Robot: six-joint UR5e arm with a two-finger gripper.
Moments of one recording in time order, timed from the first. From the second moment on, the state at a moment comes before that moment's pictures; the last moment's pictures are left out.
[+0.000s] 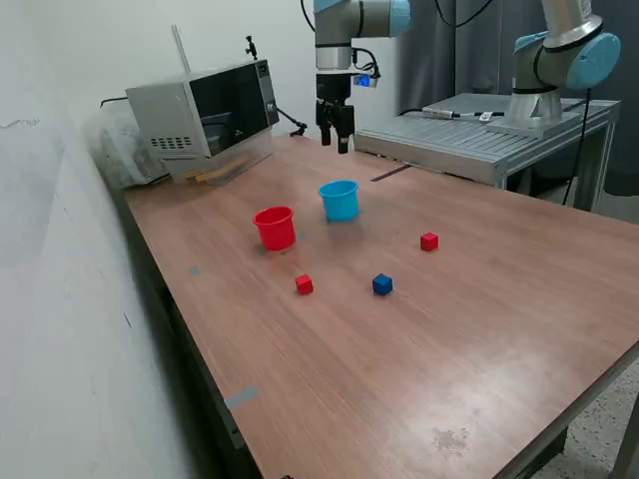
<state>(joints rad) -0.33 -1.21 1.76 -2.29 -1.54 2.96</state>
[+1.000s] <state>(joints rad) 0.10 -1.20 1.42 -2.06 -1.54 3.10</state>
